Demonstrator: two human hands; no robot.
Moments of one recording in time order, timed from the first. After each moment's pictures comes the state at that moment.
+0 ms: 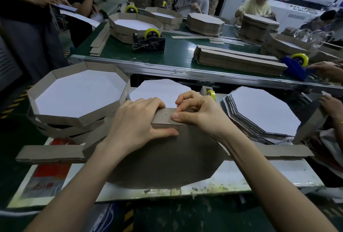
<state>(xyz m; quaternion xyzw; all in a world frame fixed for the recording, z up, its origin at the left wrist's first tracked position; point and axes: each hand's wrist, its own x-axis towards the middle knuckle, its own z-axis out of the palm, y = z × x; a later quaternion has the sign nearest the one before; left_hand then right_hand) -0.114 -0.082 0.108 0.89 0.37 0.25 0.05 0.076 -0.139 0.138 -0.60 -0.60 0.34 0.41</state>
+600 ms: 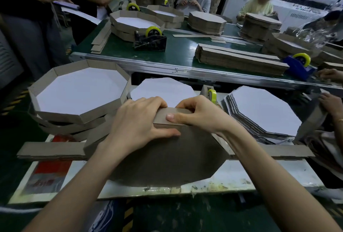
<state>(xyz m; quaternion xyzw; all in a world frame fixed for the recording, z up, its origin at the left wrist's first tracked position) -0.114 -0.087 0.110 0.89 0.37 0.25 0.07 0.075 -0.137 0.146 -0.66 -0.63 0.32 0.26</state>
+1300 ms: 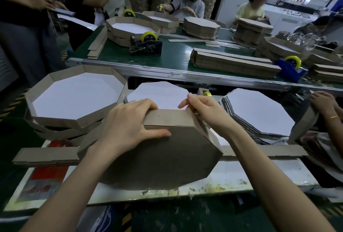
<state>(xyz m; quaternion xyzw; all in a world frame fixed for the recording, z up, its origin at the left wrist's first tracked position) -0.124 -0.084 0.109 0.88 0.39 0.24 0.07 0.103 -0.134 0.129 -0.64 -0.57 0.34 0.38</state>
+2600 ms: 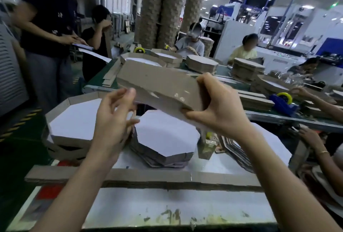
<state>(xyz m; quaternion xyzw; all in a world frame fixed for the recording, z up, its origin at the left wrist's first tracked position) -0.171 -0.107 0.170 0.47 0.31 0.62 0.54 0.037 -0.171 0.249 -0.56 -0.75 -0.19 0.31</state>
